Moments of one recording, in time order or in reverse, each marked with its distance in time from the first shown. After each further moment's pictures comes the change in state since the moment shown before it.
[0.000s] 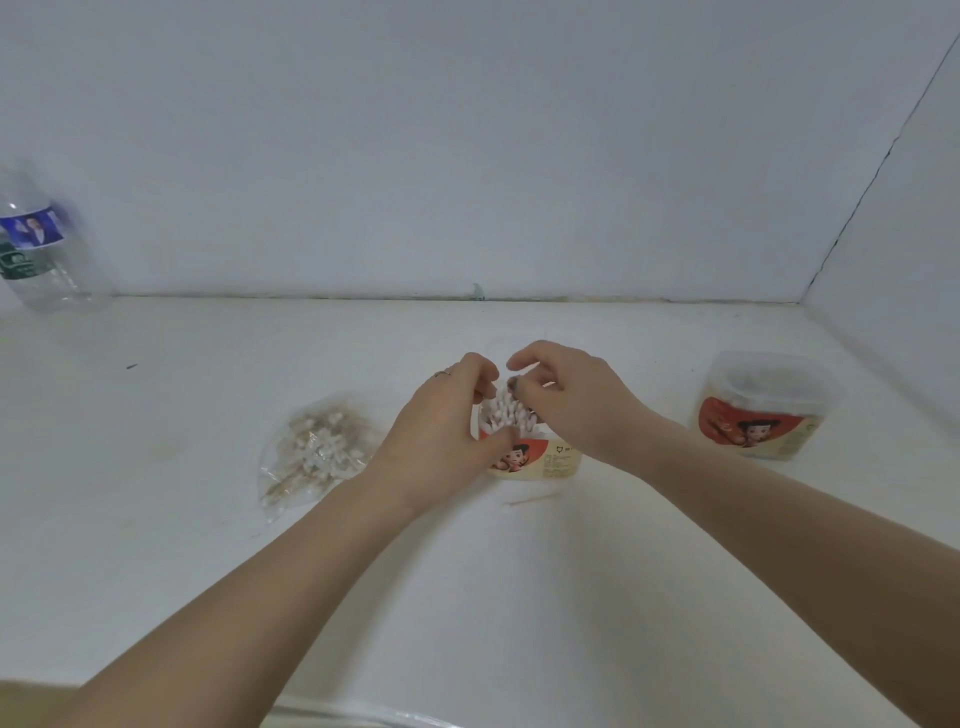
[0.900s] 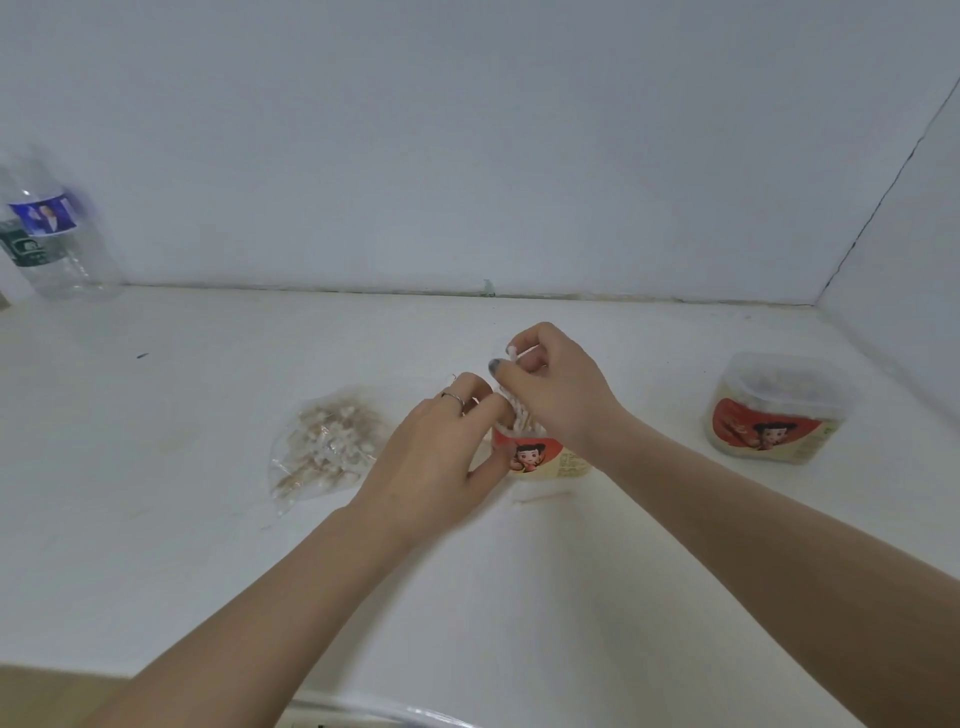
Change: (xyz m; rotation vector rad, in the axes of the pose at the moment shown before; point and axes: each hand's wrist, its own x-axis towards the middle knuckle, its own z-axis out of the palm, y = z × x) left_hand -0.023 -0.014 0.001 0.285 0.057 0.285; right_hand 0.015 -0.011 0.029 0.270 0.105 0.086
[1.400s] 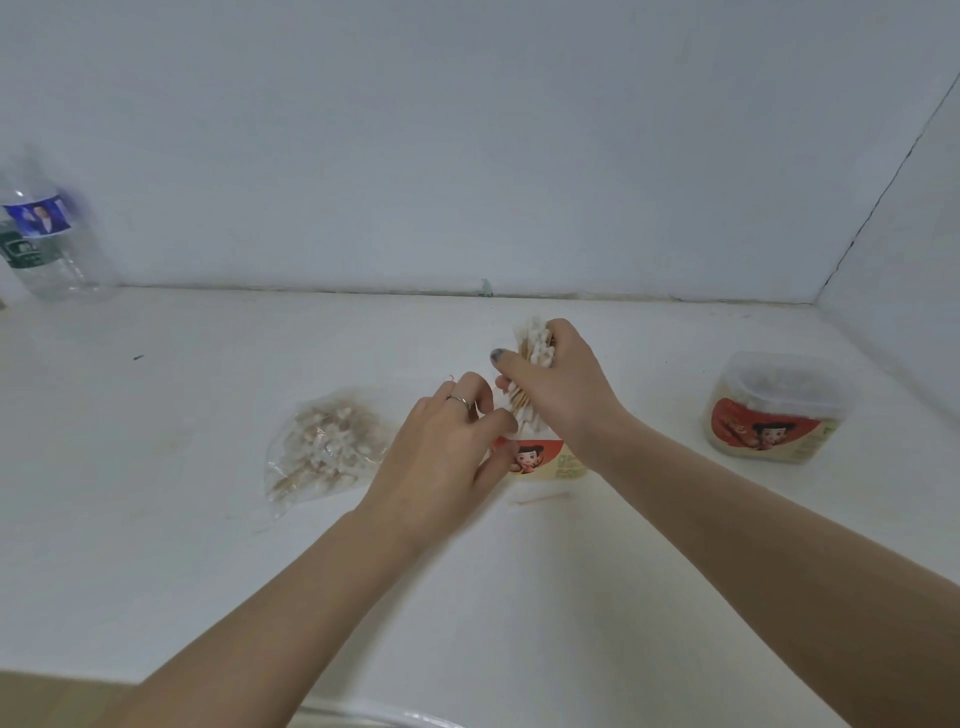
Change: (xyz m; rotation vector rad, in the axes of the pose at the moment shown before) left_hand 0.002 -0.003 0.012 0.137 0.044 0.027; right_hand -0.001 -0.007 -0.001 0.139 0.049 0.056
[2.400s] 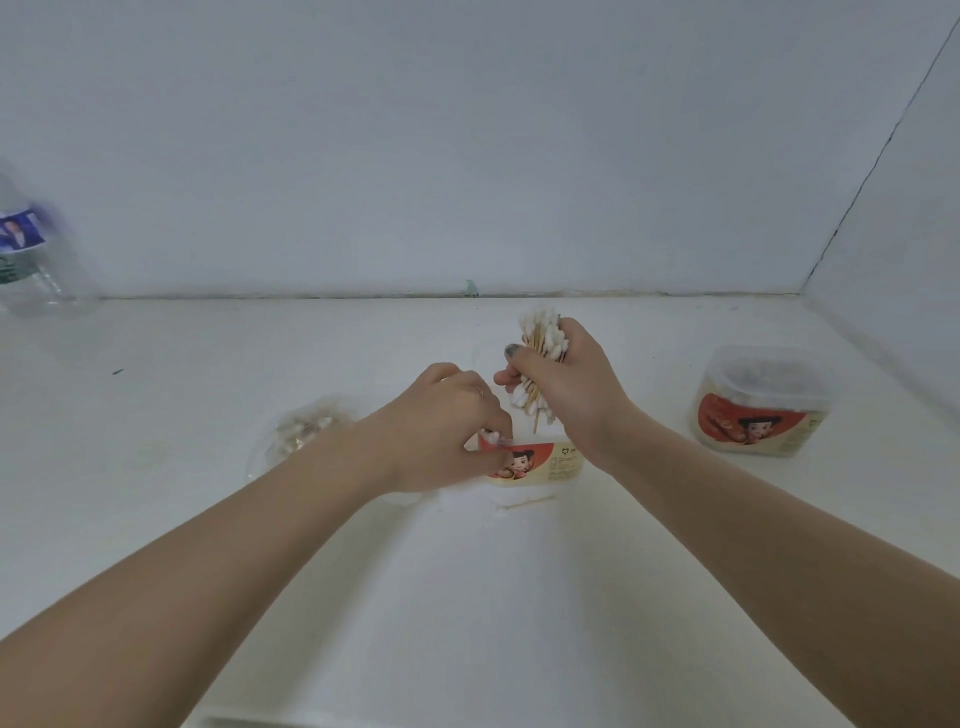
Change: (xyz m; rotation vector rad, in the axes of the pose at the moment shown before) left_hand 0.048 -0.014 -0.019 0.002 -0.469 0.189; right_hand 0.007 0.011 -0.022 0.188 -0.008 0.010
